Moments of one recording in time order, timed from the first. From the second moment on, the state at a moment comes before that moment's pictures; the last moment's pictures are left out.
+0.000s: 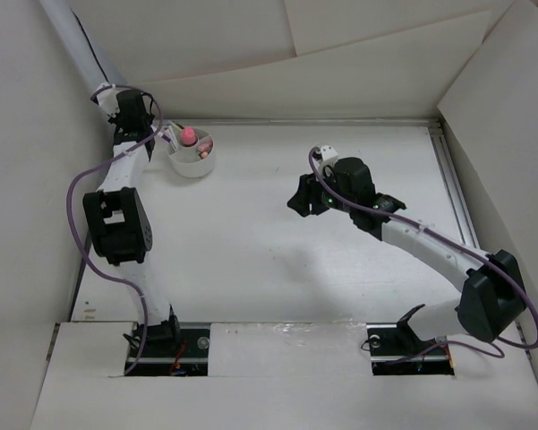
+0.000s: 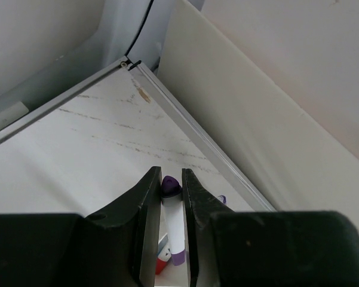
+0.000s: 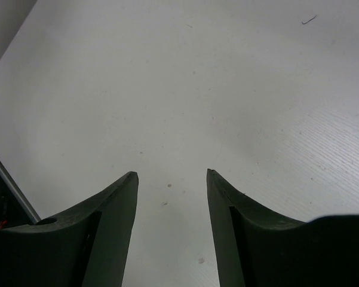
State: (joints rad) left arm 0.12 1.96 1.66 -0.03 -0.39 -0.65; right arm 0.61 1.38 1.03 -0.10 -0.24 0.29
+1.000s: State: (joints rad) left arm 0.00 2.05 1.70 0.08 -0.56 -0.44; right arm 0.59 1.33 1.01 -0.10 -0.24 0.31
